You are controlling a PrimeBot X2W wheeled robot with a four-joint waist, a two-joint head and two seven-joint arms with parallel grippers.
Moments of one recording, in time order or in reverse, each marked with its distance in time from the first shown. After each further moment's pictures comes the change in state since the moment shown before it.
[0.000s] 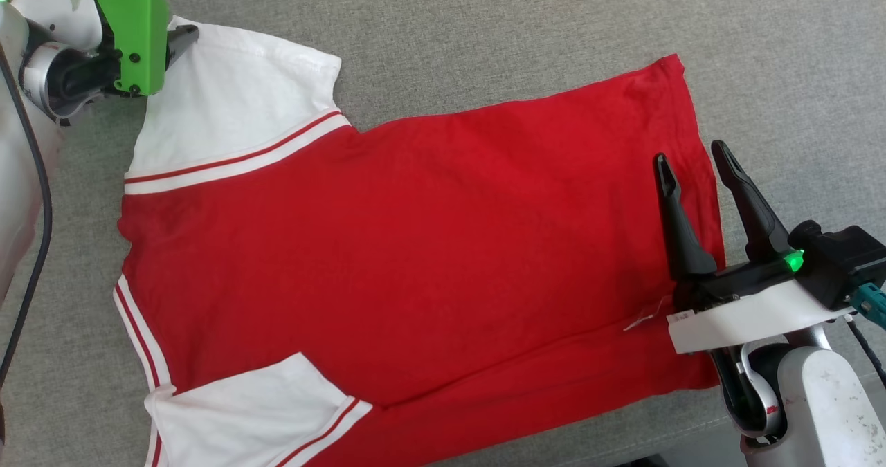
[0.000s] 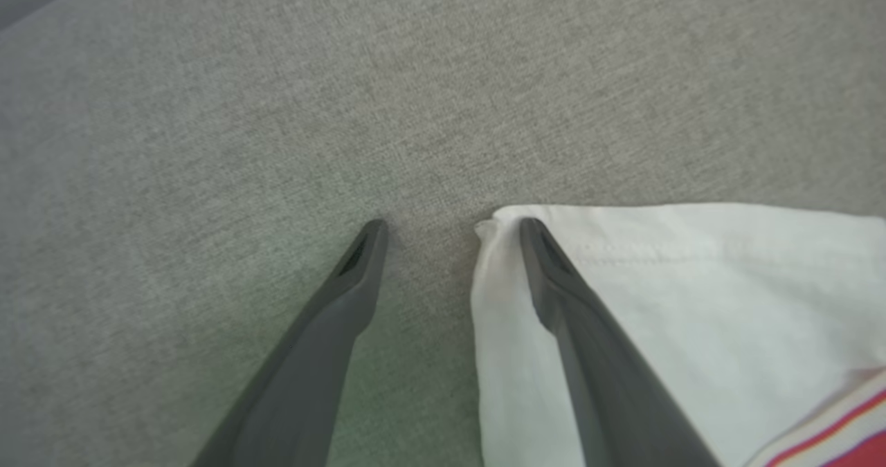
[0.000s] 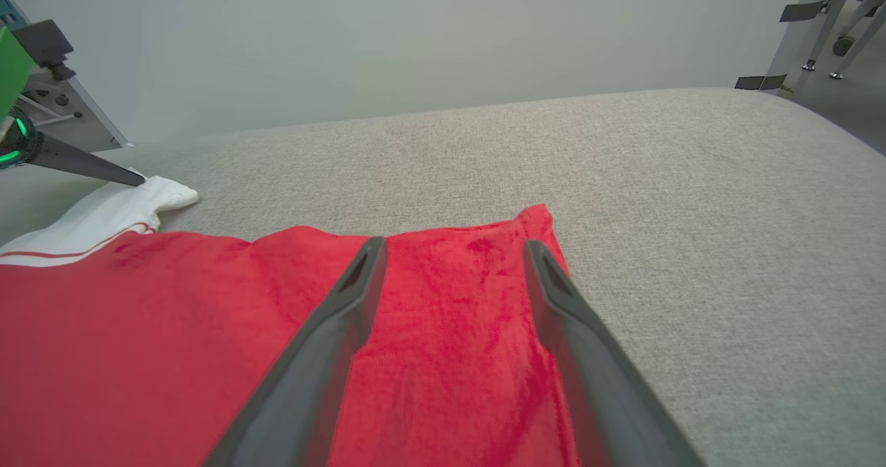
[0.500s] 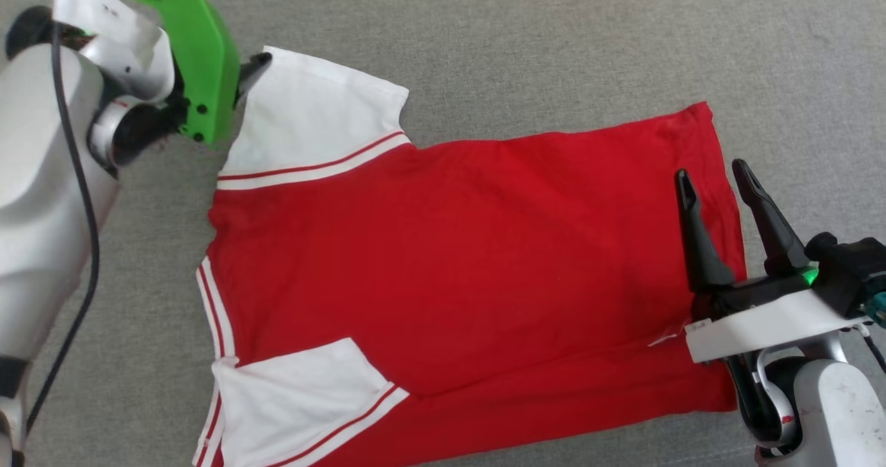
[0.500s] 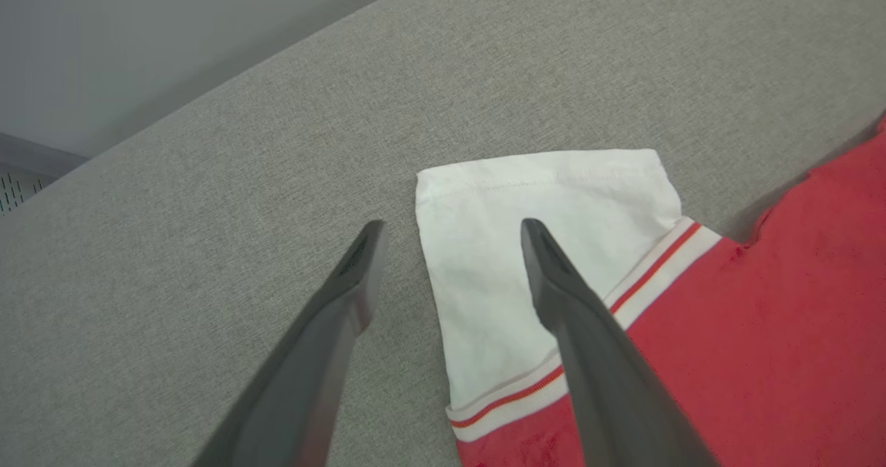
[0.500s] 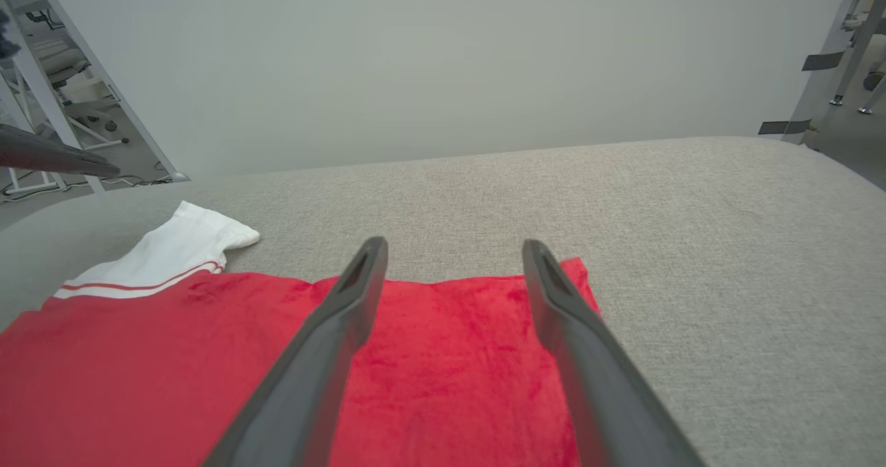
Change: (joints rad) left arm 0.161 -0.008 0.063 -0.286 0.056 0.000 -0.035; right arm 0.042 -0.009 -0.050 0.002 0.000 0.000 0.024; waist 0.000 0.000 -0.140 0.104
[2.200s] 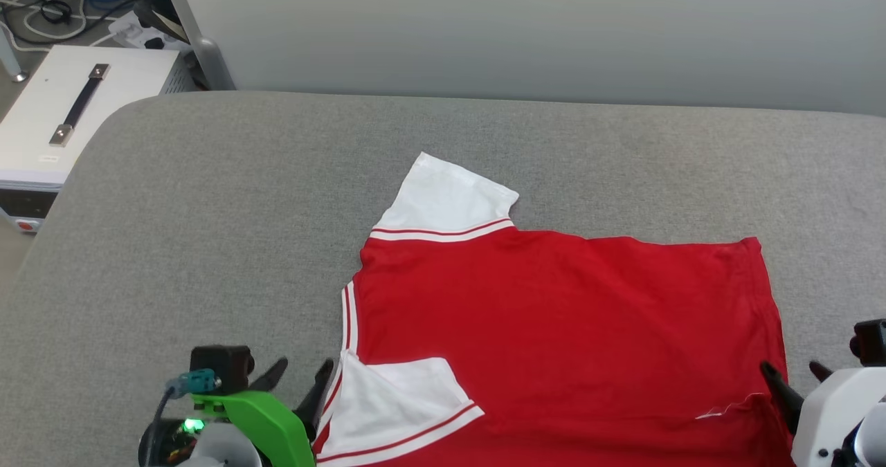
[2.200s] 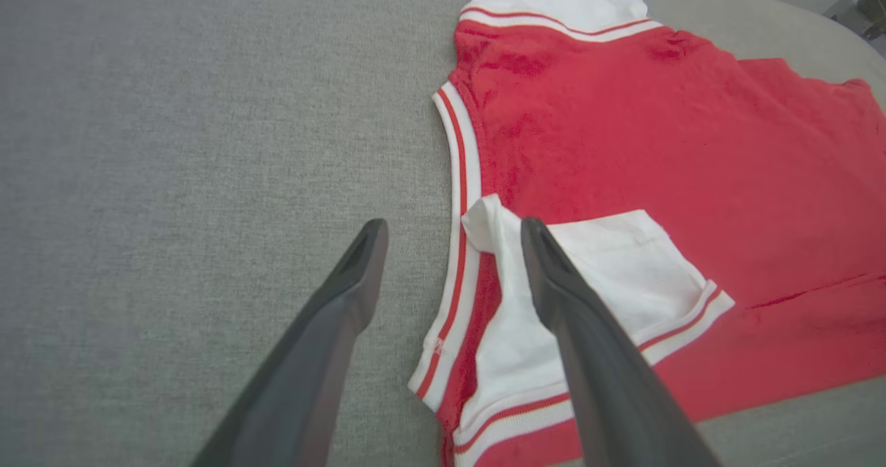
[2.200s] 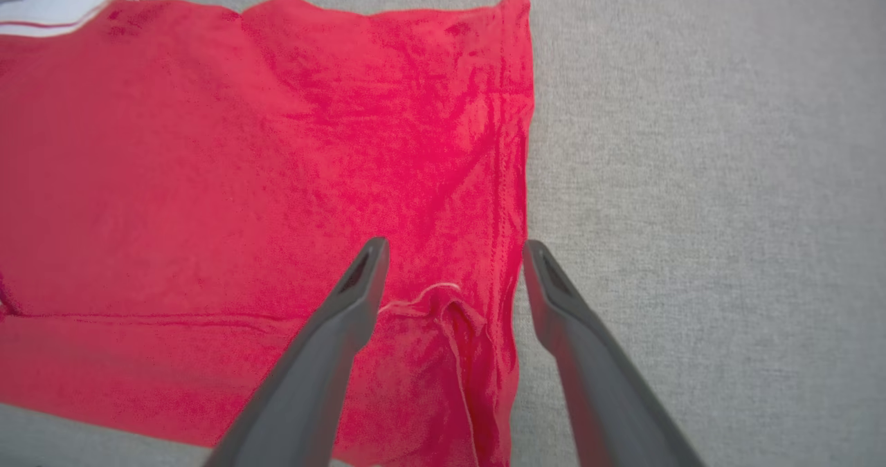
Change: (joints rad) left arm 0.844 0.082 -0.197 -0.343 -0.283 0.406 -0.767; right arm 0.239 -0.146 -0.221 0.078 0.061 0.000 0.691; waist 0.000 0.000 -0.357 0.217
